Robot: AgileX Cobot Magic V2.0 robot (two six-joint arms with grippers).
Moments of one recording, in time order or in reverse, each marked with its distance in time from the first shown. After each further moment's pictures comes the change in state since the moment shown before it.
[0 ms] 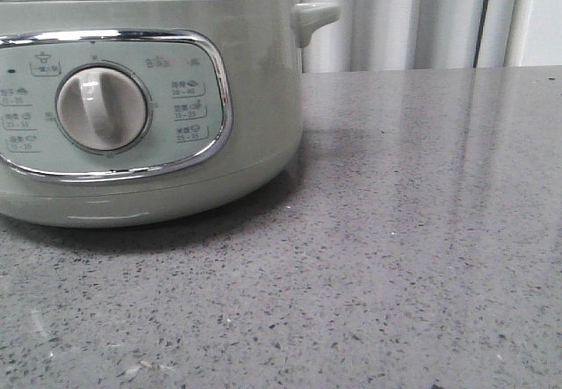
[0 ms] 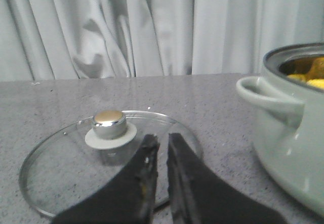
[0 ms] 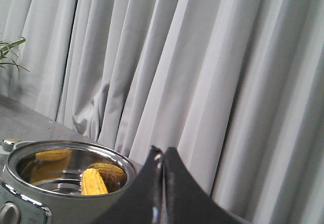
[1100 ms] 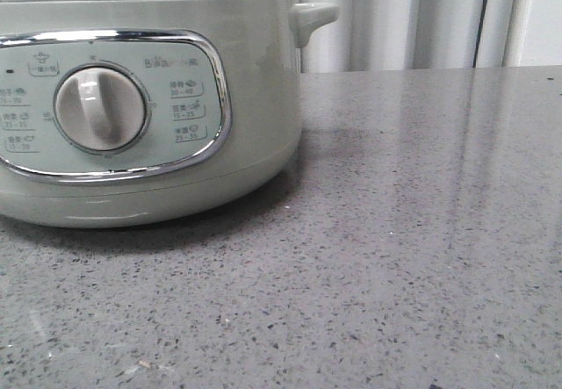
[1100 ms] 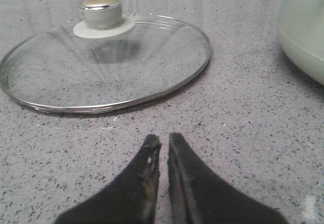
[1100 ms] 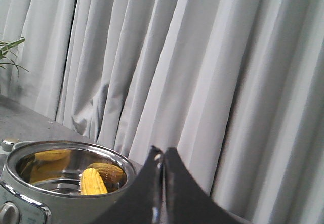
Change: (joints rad) left arm 0.004 -0.031 0.185 0.094 0.062 -0.094; right arm 0.000 0.000 0.000 0.000 -0.001 0.000
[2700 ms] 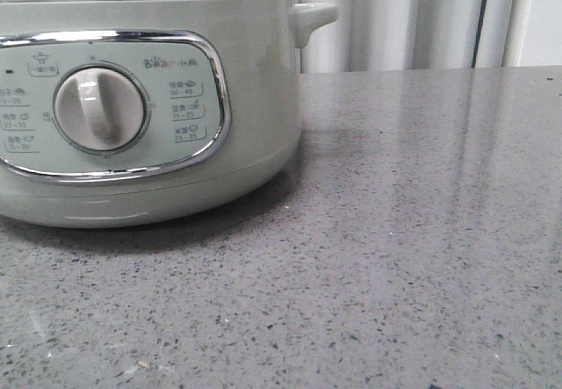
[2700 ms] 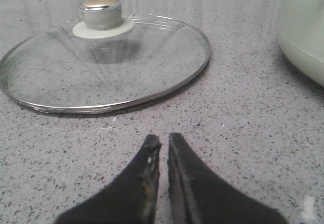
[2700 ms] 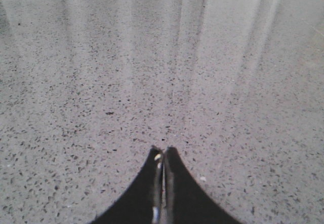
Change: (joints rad) left arm 0.000 0.000 0.000 0.000 0.000 -0.002; right arm -0.721 -0.124 0.646 0.196 0.020 0.008
